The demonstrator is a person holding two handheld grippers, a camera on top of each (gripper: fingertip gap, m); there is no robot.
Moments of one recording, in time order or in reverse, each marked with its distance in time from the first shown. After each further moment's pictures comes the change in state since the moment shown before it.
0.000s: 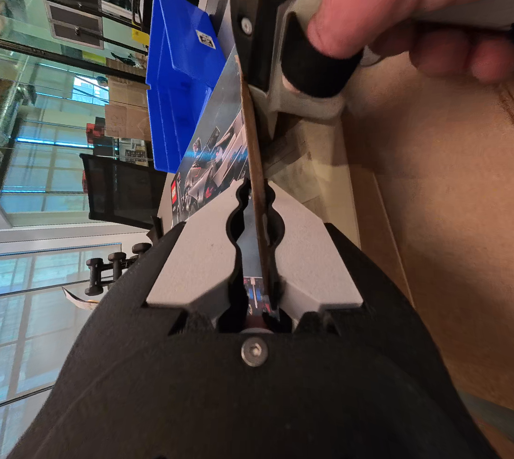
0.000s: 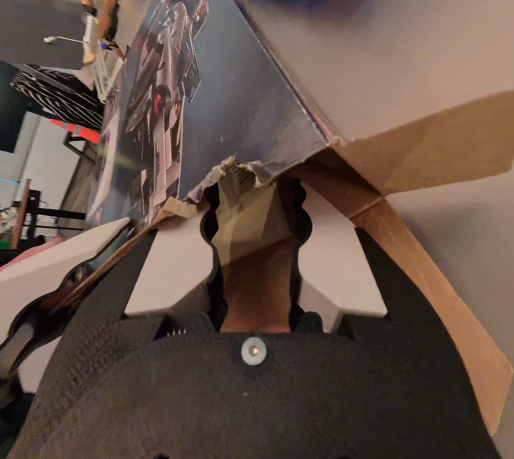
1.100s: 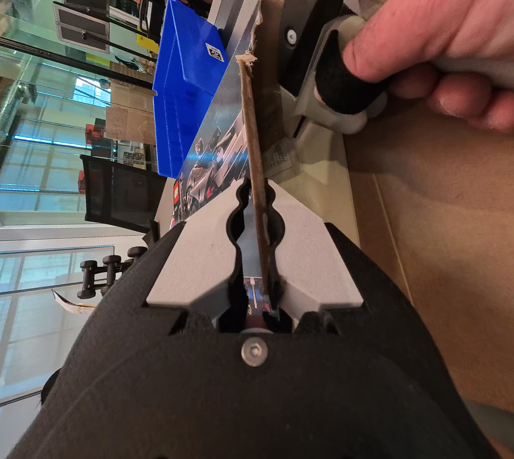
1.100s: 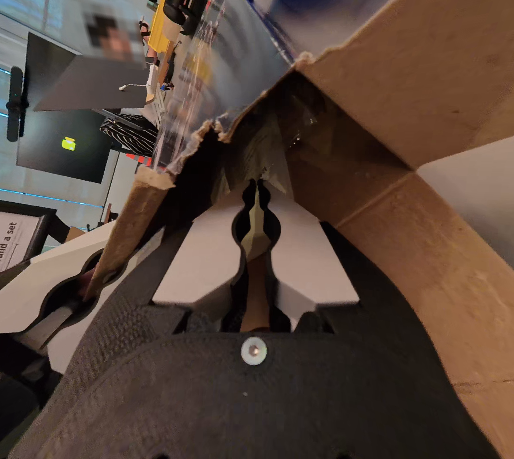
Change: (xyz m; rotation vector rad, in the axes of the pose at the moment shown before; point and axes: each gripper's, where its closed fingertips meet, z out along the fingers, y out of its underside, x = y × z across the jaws) left arm -0.007 -0.011 -0.003 0.032 -0.007 -0.039; right arm -0.012 0.002 -0.005 0.080 -0.165 0.152
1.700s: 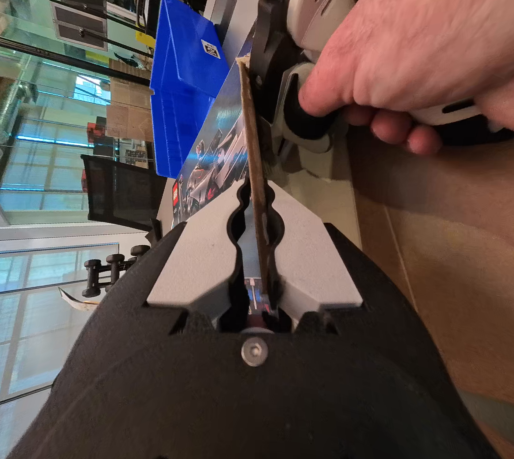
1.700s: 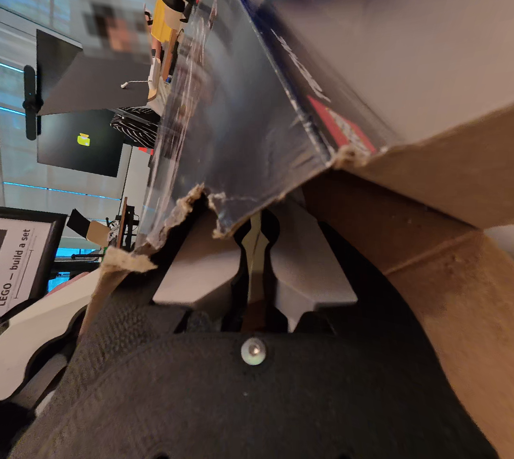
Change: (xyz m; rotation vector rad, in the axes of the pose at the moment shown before) left arm 0.004 0.000 0.006 -0.020 -0.002 0.019; right arm 0.002 -0.004 0.033 -0.055 -0.037 0.052
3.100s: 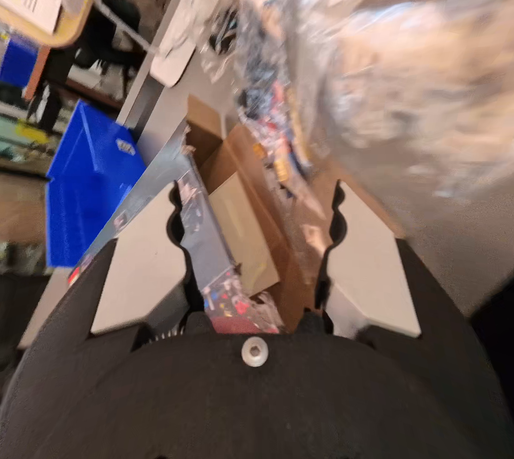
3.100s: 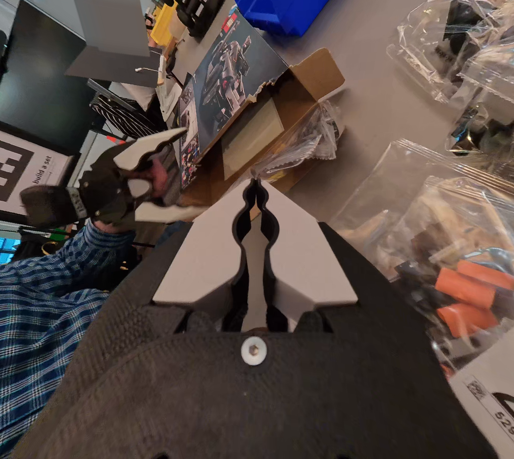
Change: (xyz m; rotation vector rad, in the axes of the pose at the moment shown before) left arm 0.049 -0.056 -0.060 0.382 0.397 -0.109; right arm -0.007 0.016 -0.273 0.083 0.076 -0.203
